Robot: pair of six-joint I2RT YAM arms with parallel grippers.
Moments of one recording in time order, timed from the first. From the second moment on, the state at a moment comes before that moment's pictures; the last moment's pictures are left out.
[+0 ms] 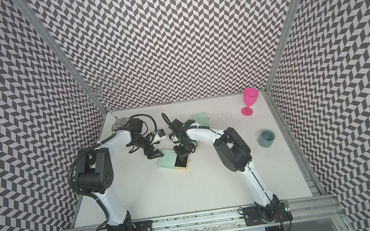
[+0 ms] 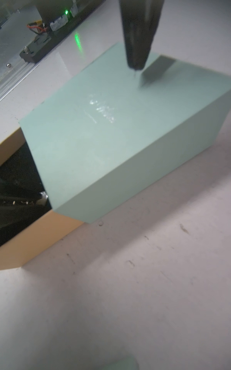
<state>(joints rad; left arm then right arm) -0.15 1.91 1.31 -0.76 0.54 1.08 0.74 2.26 1.83 -0.96 -0.35 0.09</state>
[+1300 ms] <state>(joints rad) -0.15 1.90 1.33 -0.74 0.57 1.04 0.75 2.21 1.84 -0.94 -0.21 0.11</state>
